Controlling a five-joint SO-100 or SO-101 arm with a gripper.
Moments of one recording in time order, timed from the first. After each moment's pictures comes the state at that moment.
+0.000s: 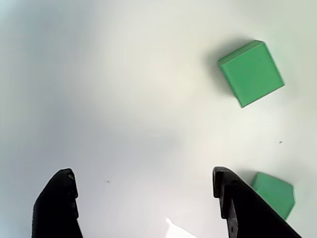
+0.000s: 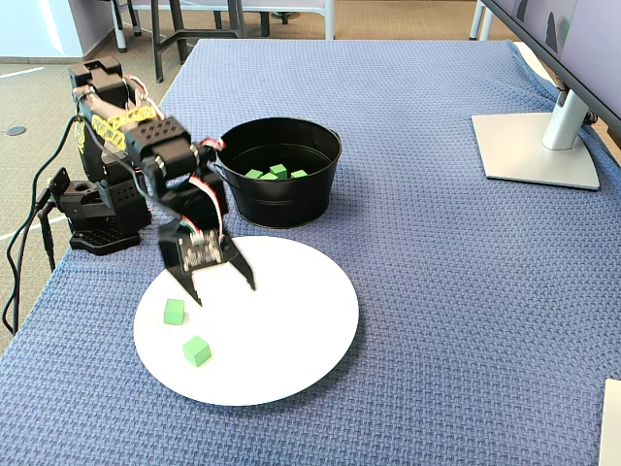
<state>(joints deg) 47.8 77.0 87.5 65.3 -76.0</state>
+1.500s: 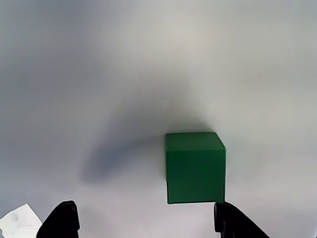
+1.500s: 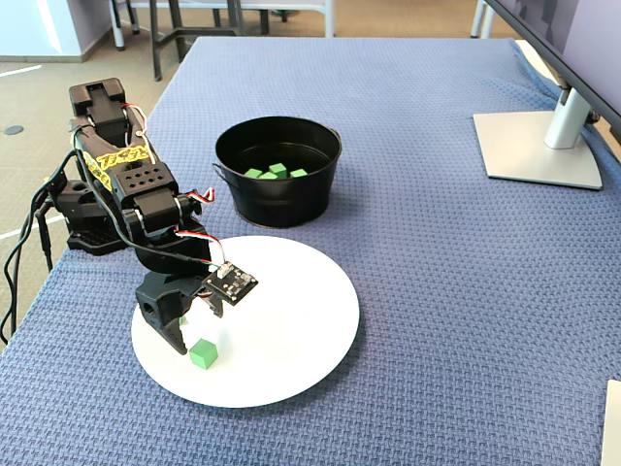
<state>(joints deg) 54.6 61.9 76.1 63.2 -119.5</state>
